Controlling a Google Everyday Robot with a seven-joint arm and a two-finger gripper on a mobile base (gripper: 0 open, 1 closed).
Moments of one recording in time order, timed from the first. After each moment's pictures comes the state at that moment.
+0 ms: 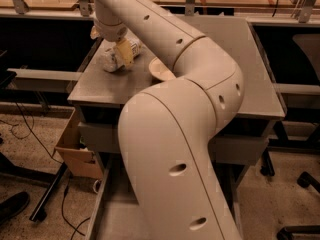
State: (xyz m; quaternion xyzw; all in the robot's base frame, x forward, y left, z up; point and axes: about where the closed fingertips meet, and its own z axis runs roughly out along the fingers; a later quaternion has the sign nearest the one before) arm 0.783 0.152 0.860 -0.92 0.34 -0.14 0.15
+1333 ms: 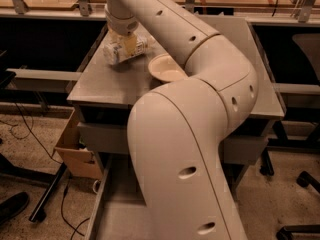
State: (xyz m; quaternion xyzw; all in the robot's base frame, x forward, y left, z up) arm 0.791 0.121 0.879 -0.89 0.39 -0.15 0.17
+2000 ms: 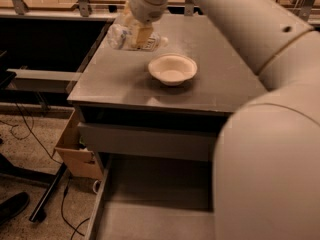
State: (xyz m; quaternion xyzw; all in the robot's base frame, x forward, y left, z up) arm 0.725 0.078 0.950 -0.82 0.48 -0.07 0.30
